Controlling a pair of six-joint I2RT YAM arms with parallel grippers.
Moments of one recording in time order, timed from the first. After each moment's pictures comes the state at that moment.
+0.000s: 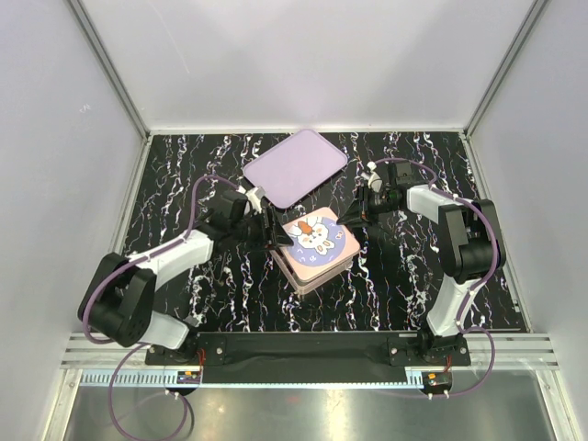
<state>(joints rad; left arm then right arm) -0.47 1.42 0.74 -0.08 0.47 -0.69 0.17 1.86 1.13 -0.34 -0.92 0.40</state>
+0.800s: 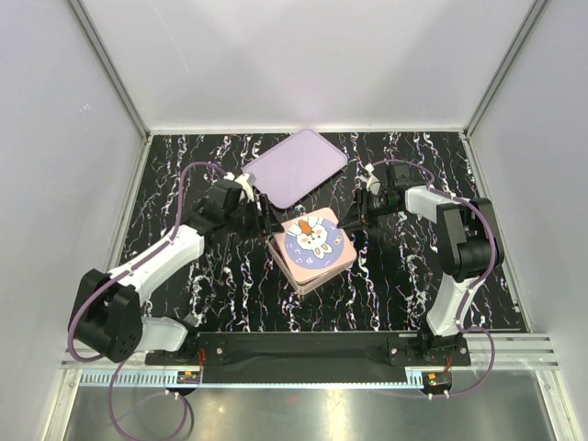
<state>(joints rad) -0.46 1.32 0.87 -0.29 0.28 -0.62 0.17 1.88 1.13 -0.35 -0.90 0.34</state>
